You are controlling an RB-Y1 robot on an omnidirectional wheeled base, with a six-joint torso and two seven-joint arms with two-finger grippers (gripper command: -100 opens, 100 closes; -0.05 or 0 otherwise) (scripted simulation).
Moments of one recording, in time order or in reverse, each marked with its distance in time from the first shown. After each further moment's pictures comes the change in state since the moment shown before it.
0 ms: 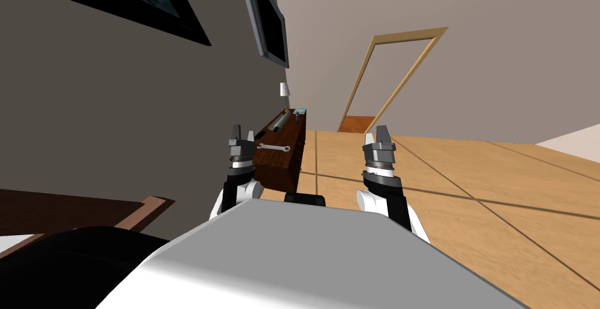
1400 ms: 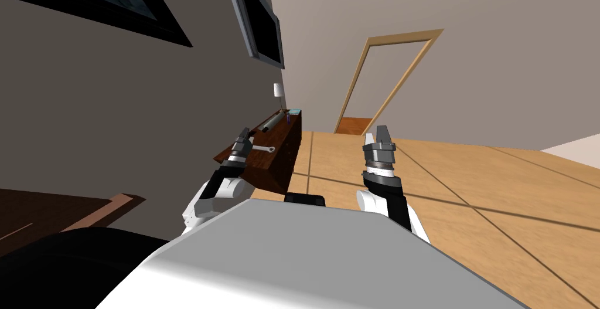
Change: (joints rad) left arm -0.034 0.348 0.128 0.077 0.264 0.304 -0.224; right arm 0.000 0.000 0.000 0.000 0.000 0.000 0.000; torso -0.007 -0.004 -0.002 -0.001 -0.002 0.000
